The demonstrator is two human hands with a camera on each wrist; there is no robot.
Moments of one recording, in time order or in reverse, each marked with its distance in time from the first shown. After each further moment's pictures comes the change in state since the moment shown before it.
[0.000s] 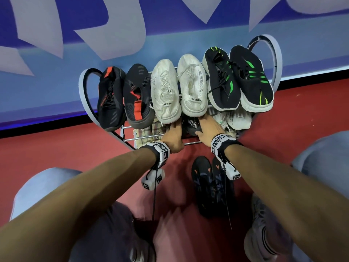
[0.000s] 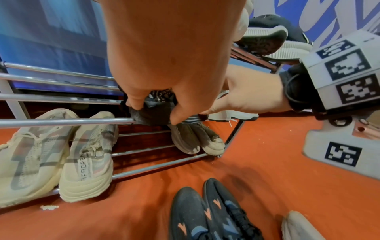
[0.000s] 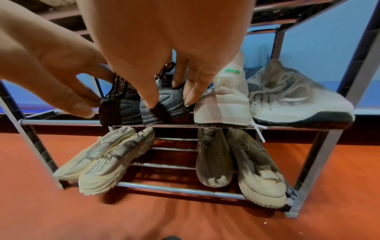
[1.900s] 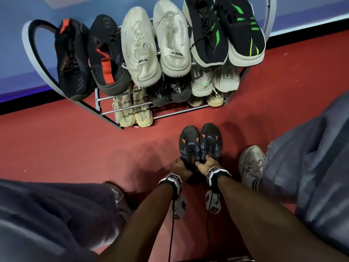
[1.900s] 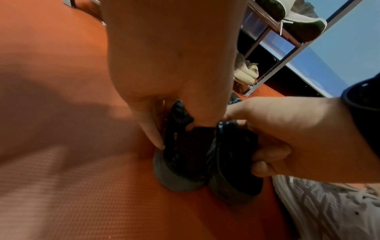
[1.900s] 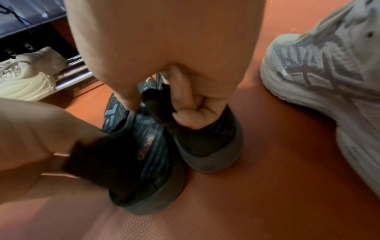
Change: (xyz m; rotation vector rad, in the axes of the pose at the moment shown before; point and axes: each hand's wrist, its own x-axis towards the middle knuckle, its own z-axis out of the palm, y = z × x) left_hand -0.067 -0.055 0.314 -0.312 -0.329 -0.347; right_hand -0.192 0.041 0.175 0.556 -0.377 0.852
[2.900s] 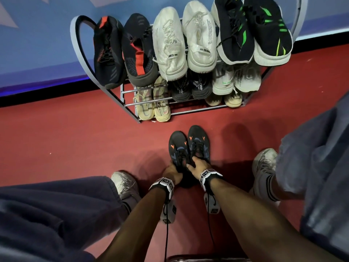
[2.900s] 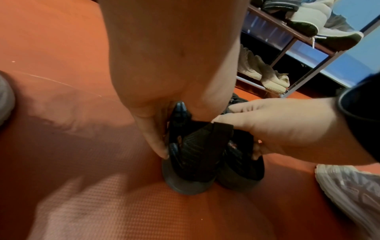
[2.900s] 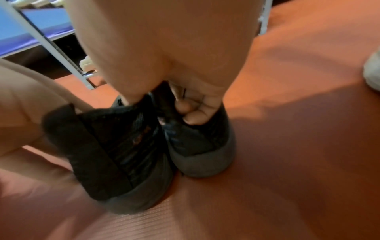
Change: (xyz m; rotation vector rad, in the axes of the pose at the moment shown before) left_hand -0.092 -0.049 -0.064 -0.188 0.111 -0.123; right_hand -0.018 -0.026 0.073 -0.350 -0.081 -0.434
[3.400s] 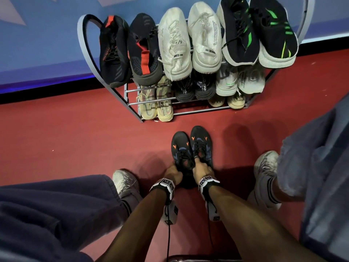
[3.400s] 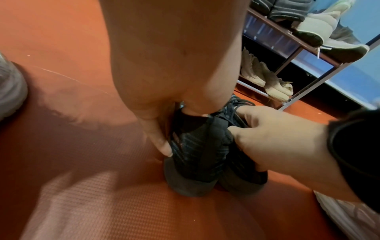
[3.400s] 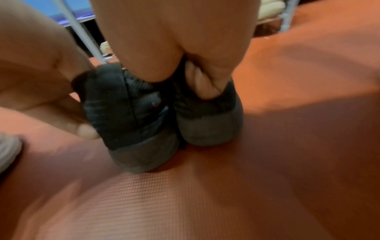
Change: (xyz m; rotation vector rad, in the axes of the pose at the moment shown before) left_hand 0.014 -0.008 0.006 -0.103 -0.049 -0.051; right_hand -0.009 -0.007 0.009 -0.163 0.024 0.139
